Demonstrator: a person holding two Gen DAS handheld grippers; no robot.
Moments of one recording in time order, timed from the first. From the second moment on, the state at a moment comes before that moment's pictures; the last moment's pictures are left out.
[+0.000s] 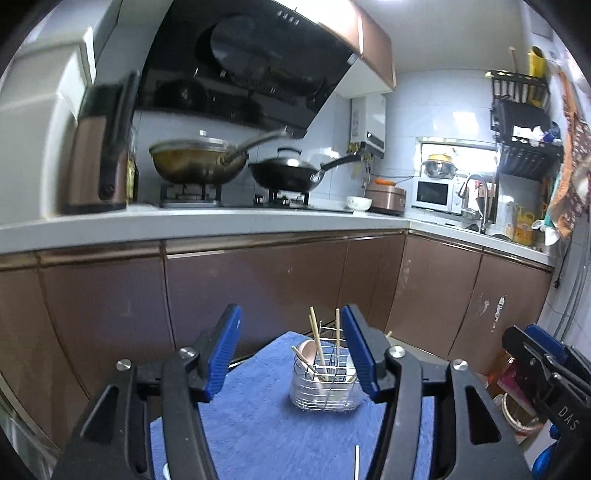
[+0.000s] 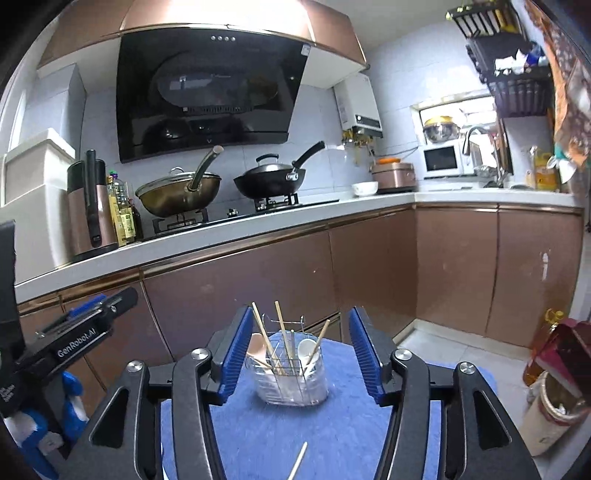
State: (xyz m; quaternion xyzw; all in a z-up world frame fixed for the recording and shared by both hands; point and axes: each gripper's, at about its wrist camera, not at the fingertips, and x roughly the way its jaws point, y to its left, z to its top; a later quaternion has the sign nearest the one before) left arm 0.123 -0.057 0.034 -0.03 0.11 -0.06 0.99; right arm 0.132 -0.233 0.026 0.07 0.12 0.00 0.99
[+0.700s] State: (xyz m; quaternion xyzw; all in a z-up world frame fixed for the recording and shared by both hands) left arm 0.029 -0.041 0.045 -0.01 0.10 -0.04 0.99; right arm 0.033 -0.221 0.050 0.08 0.07 -0.01 0.99
